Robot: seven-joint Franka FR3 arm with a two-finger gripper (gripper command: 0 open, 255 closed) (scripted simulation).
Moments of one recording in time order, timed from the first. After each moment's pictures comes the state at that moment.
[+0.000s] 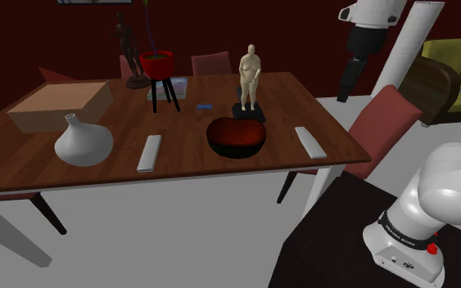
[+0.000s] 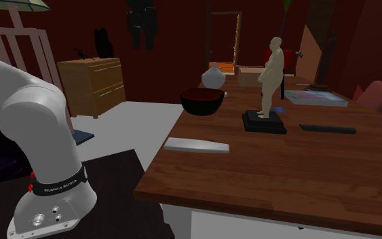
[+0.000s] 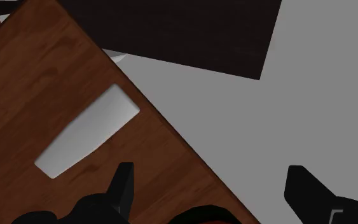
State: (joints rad) arm 0.02 -0.80 0.04 -2.27 0.07 1.46 -0.10
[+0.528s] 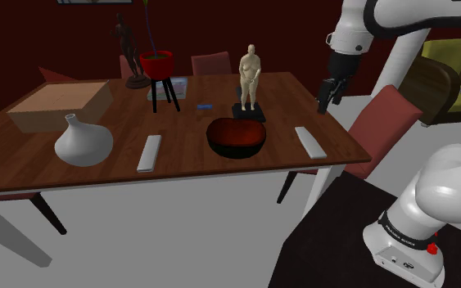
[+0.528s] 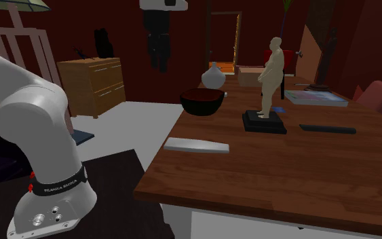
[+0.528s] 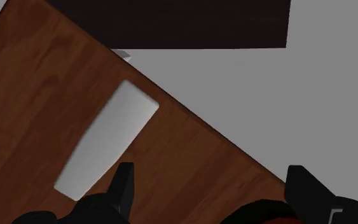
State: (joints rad) arm -0.05 -0.73 0.05 -2.39 0.06 1.65 0.02
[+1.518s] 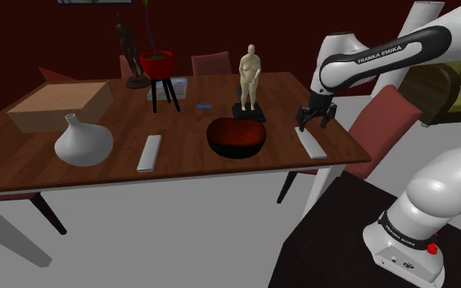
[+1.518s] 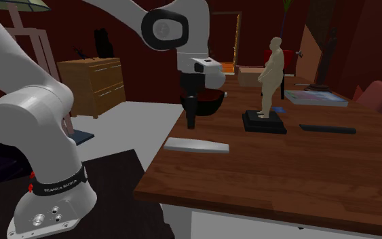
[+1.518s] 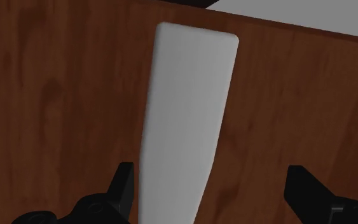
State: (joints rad) arm -0.25 -0.41 0.03 -2.57 0.02 2.15 0.31
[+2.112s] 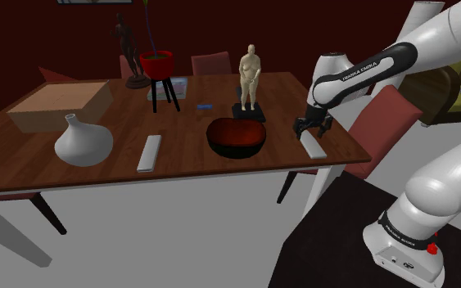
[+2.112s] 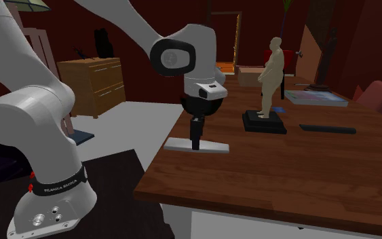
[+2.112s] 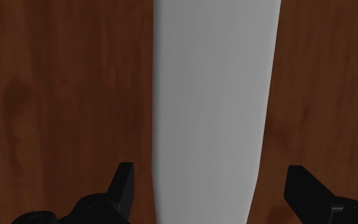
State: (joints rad) arm -0.29 -0.26 0.02 -2.61 0.00 2.34 0.40
